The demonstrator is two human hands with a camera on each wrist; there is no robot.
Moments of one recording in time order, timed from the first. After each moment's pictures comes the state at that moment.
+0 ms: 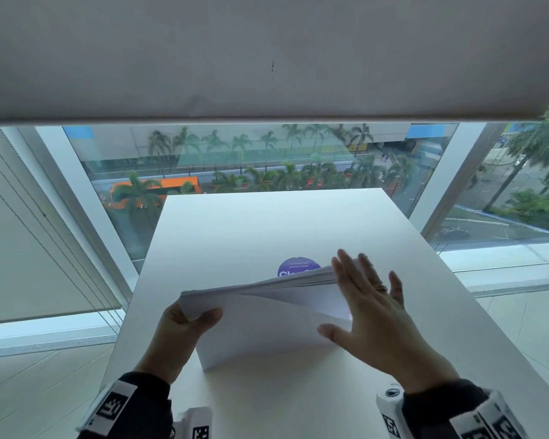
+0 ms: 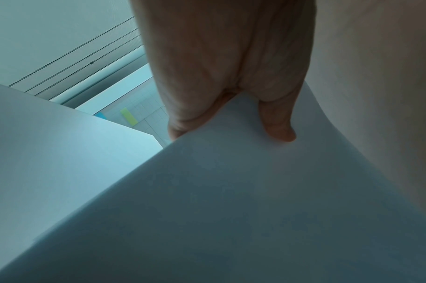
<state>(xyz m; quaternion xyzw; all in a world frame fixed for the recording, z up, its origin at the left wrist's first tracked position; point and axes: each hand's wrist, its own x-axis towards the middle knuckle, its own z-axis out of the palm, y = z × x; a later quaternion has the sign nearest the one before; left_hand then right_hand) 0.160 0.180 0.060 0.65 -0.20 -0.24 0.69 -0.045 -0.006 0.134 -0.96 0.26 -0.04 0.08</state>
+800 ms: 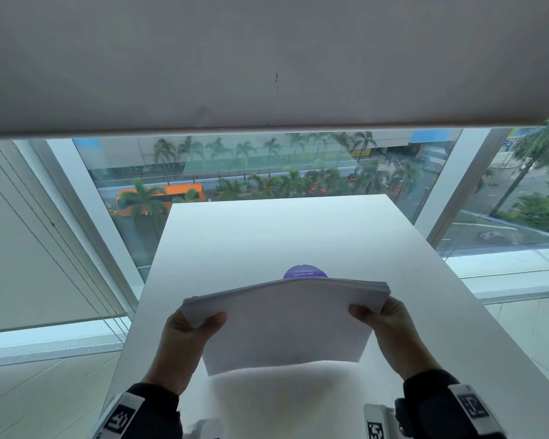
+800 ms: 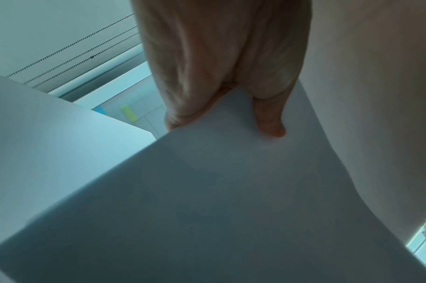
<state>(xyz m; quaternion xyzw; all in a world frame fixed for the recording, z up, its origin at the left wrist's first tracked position) 0.158 0.179 0.063 0.63 -0.18 -0.21 0.73 -0.037 -0.045 0.078 -0.61 0.31 -0.29 0.67</state>
